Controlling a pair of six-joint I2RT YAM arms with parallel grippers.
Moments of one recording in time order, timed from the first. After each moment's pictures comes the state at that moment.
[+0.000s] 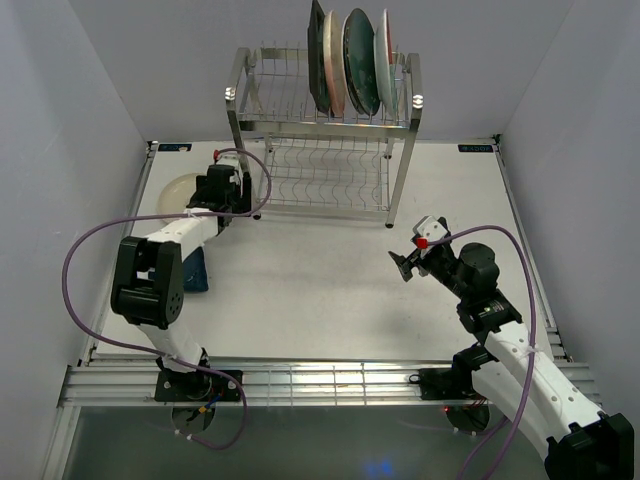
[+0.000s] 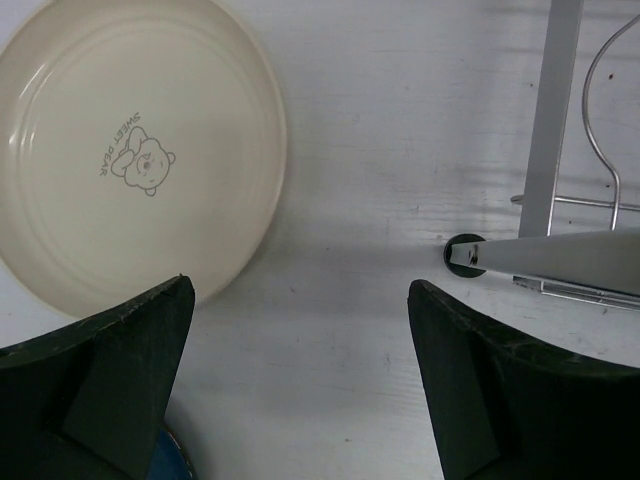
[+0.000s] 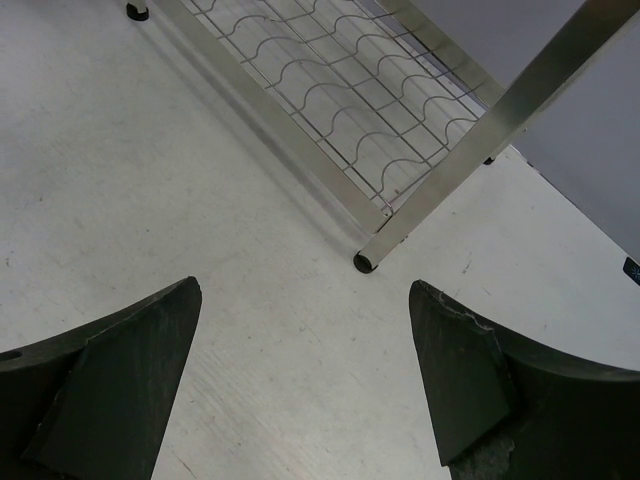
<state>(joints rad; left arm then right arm) -0.19 1.71 1.08 -0.02 -0.32 -0.02 0.39 0.68 0.41 0.13 -0.29 -0.37</state>
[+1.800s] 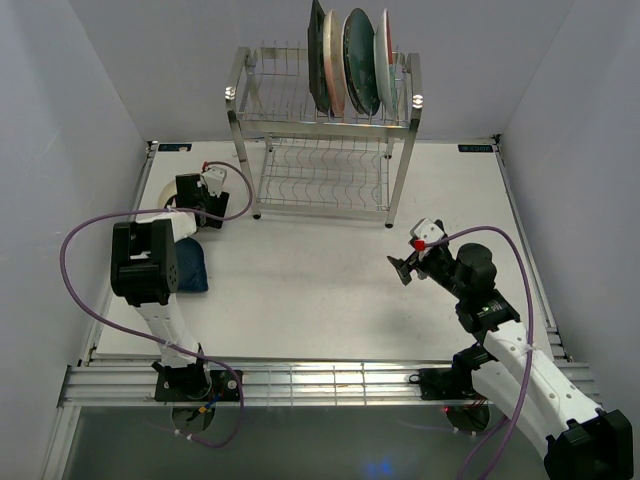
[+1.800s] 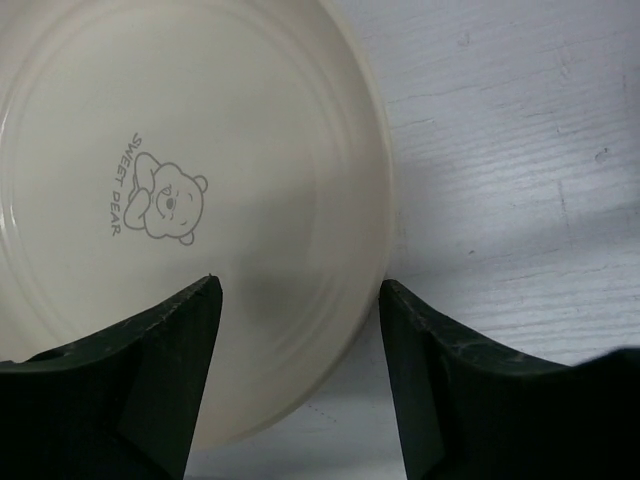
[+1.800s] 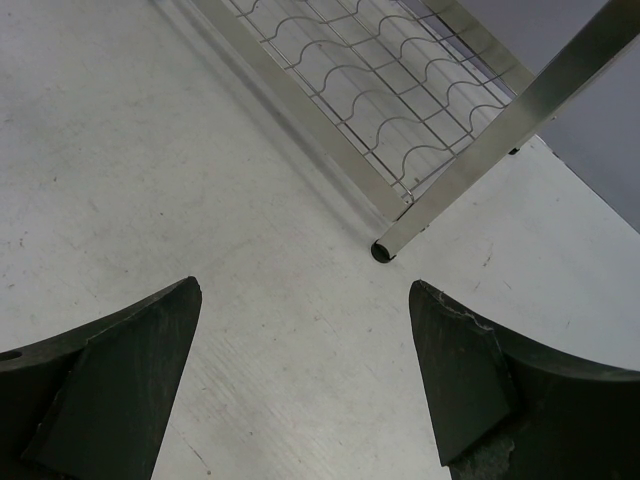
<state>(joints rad) 0.06 1.89 1.08 0.07 0.04 0.37 0.38 0.69 0.39 0.12 -0.33 -0.38</state>
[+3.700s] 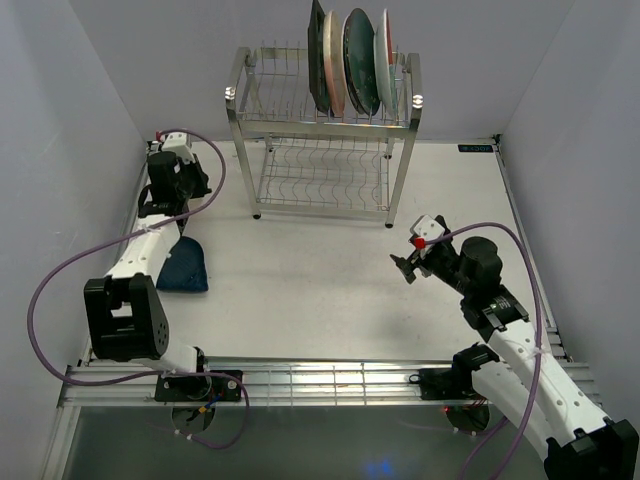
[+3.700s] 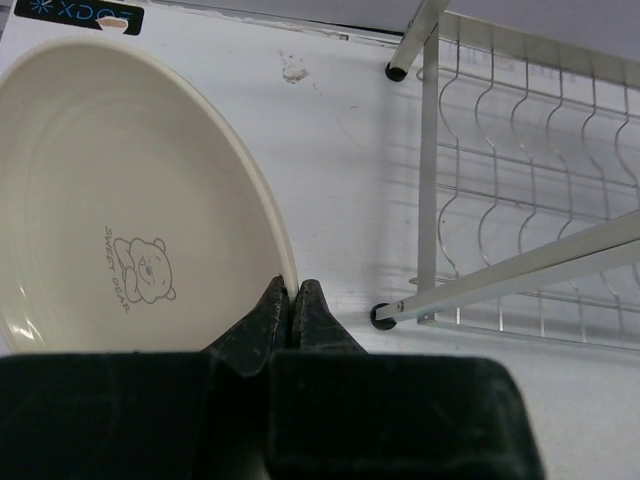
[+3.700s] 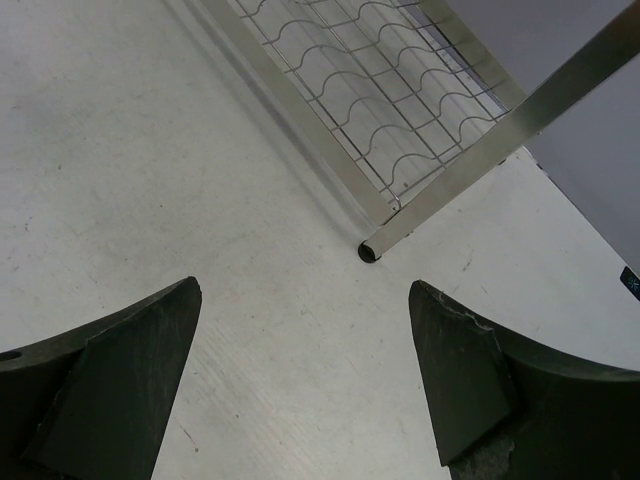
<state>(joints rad) 0.06 1.51 1.08 0.05 0.12 -0.11 0.38 0.67 0.49 -0.03 -0.33 -0.44</state>
